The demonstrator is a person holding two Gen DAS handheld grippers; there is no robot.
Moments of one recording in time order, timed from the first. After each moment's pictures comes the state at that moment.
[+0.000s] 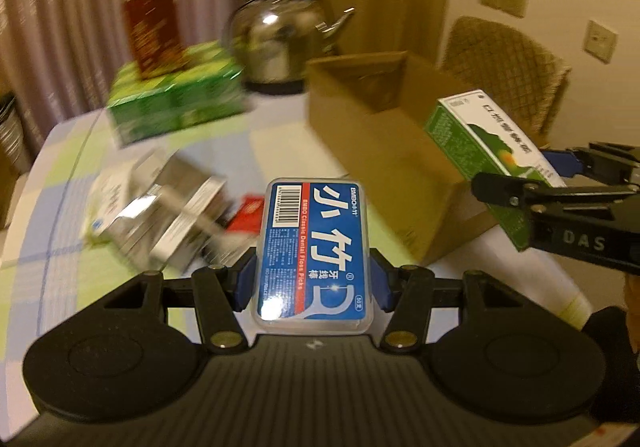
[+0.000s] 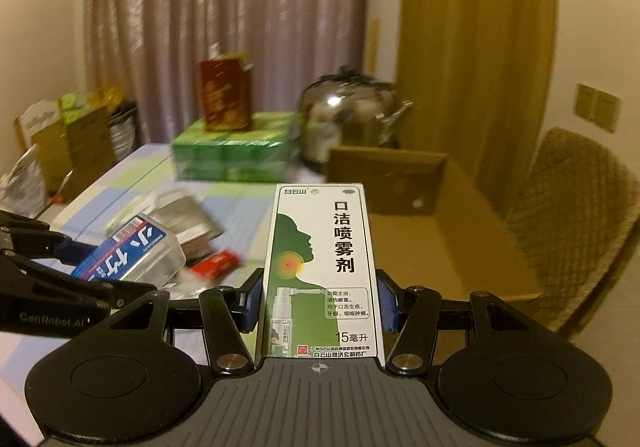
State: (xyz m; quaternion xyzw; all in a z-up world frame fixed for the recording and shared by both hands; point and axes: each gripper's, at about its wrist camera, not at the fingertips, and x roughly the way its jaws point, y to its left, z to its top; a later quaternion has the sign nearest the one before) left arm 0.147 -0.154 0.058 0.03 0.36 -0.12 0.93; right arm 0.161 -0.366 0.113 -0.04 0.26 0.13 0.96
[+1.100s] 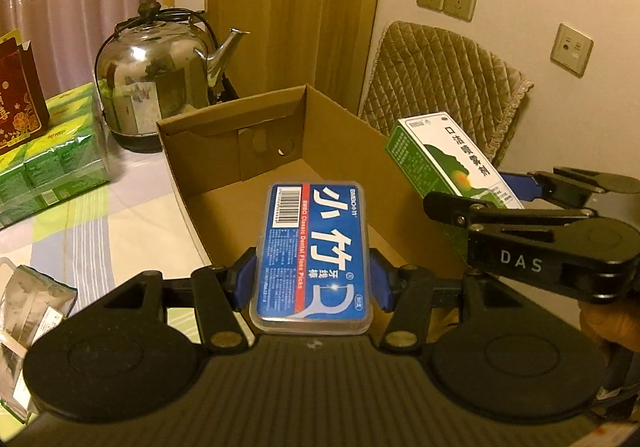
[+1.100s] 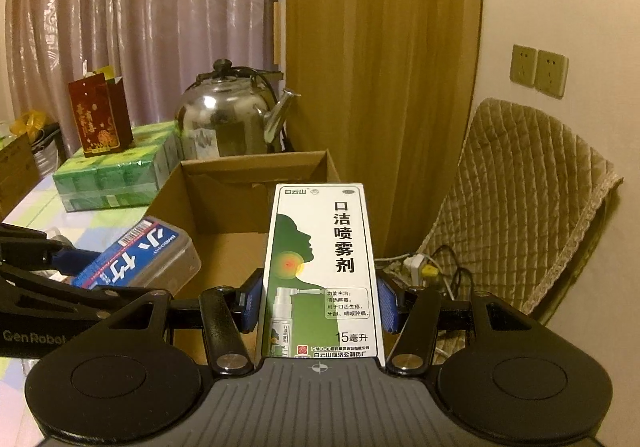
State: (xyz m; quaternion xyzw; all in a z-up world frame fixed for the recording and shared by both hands) left arm 0.292 -0.280 0.047 0.02 0.35 -0.19 0.92; right arm 0.275 -0.482 0.095 0.00 0.28 0.05 0.96
